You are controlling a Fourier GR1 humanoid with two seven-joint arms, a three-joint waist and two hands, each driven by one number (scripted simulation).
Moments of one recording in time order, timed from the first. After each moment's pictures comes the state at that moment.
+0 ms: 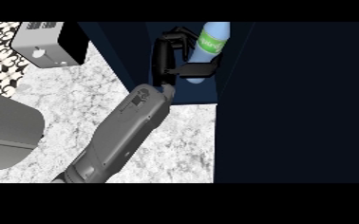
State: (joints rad) left arm -0.87 0.00 -0.41 -0.90 0.50 0.71 -0.33; right arm 0.97 -0.14 -0.22 -2.39 -0.28 0.61 -0.37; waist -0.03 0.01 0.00
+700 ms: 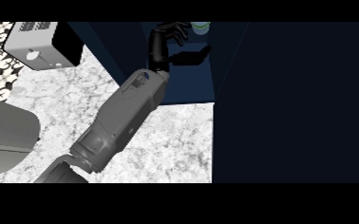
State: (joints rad) left arm -1.05 0.00 -0.34 -0.50 0.50 0.67 -0.49; right arm 0.95 -0.16 -0.25 -2.38 -0.32 0.64 -0.37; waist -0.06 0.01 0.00
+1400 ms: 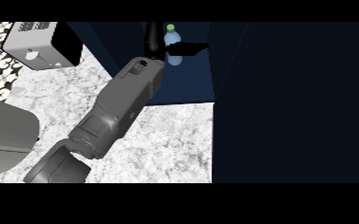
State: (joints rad) left arm -1.20 0.01 -0.27 -0.26 0.49 0.59 -0.53; right arm 0.92 -0.16 -0.25 -2.38 -0.34 0.64 -0.36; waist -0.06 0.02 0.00
